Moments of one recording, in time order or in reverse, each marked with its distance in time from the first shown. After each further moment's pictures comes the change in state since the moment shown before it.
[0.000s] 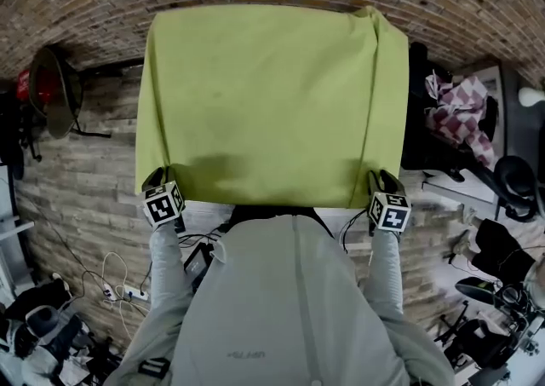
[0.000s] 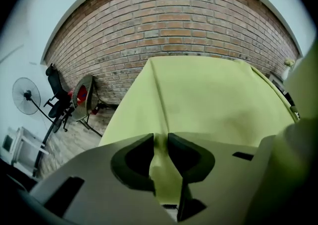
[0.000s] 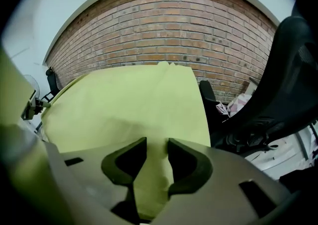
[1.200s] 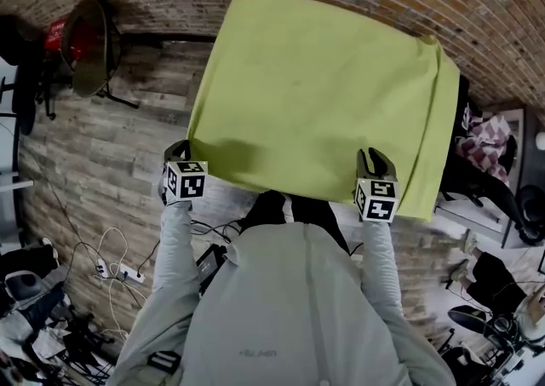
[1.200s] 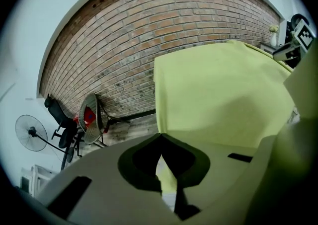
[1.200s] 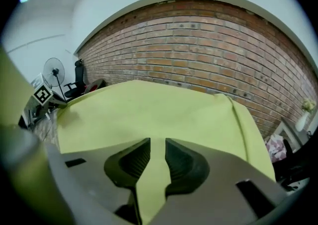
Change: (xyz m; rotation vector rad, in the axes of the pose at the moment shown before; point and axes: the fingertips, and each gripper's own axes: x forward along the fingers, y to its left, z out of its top) left arm 0.008 0.106 -0.004 0.274 -0.034 0.066; right arm 0.016 0.242 0.097 -0.262 -0.176 0.134
